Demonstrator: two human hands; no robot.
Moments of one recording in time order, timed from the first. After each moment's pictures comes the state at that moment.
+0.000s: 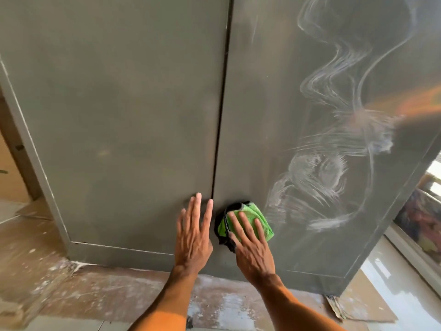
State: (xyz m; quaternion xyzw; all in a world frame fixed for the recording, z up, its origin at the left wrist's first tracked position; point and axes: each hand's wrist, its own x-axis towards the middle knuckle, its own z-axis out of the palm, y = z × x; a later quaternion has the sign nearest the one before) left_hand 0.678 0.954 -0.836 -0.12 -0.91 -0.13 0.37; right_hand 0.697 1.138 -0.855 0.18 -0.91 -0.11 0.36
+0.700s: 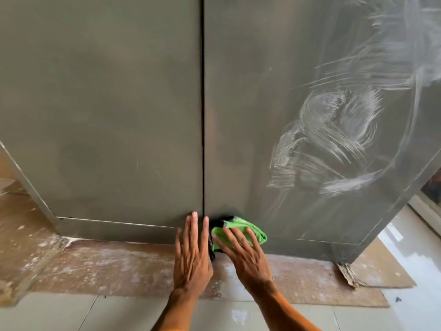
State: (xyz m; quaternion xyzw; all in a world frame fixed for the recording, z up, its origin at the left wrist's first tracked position) left_hand 0.714 0.967 -0.974 -0.10 -0.95 -0.07 0.28; right_hand 0.716 1.143 -0.992 0.19 -0.93 -0.15 0.27
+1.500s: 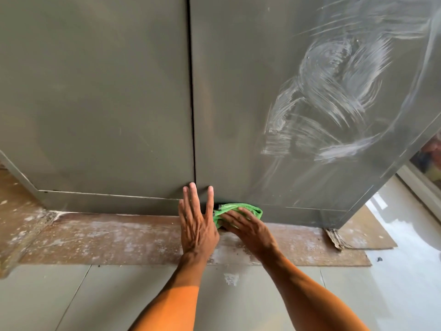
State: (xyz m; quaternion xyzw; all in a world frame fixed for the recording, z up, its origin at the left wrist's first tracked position) left_hand 0.709 0.999 -0.981 -0.09 -0.96 -0.11 0.24; right_hand 0.707 1.184 -1.015 0.29 -0.92 -0.26 0.11
